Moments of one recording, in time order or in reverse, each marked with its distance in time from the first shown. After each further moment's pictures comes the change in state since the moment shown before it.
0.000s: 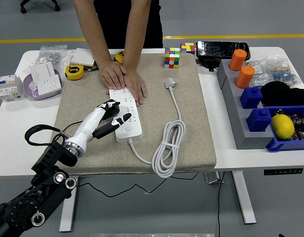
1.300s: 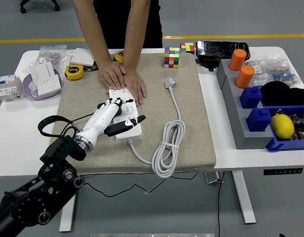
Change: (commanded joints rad) left arm -0.061 0.007 0.063 -0.054 0.132 0.008 0.010; right arm 0.002 -0.004 -0.011 0.000 0.002 0.000 -0.003
